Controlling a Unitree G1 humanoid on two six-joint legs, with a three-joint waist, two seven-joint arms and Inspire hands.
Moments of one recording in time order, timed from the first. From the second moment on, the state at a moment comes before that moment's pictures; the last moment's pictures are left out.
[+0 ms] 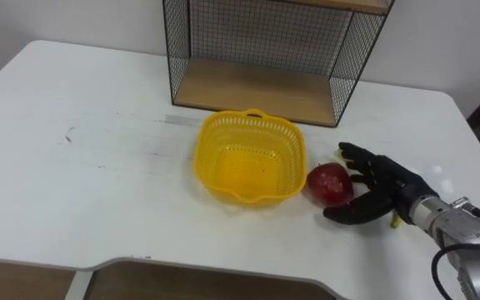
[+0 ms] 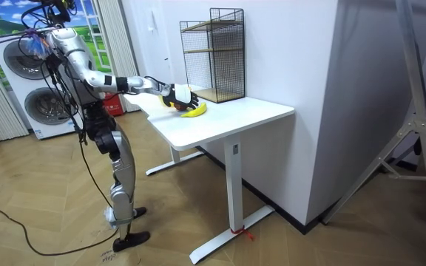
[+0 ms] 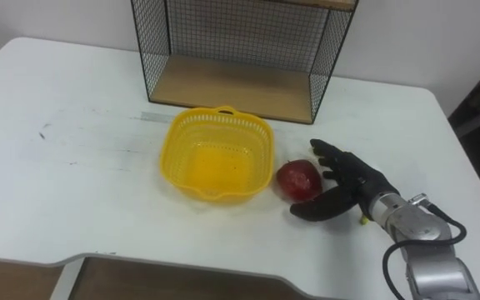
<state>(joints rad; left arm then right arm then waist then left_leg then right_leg) 0.19 0.26 0.09 1.12 0.25 0.13 -0.01 -0.10 -0.47 -0.02 0.38 -0.03 0.08 0.40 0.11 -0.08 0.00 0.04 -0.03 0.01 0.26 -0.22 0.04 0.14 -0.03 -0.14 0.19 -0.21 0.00</state>
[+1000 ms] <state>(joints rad) 0.18 0.26 0.06 1.12 0.25 0.15 -0.01 -0.15 -0.45 0.06 0.42 -0.05 0.09 0.35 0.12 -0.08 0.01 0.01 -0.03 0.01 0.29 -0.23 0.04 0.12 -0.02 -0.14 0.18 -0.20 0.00</state>
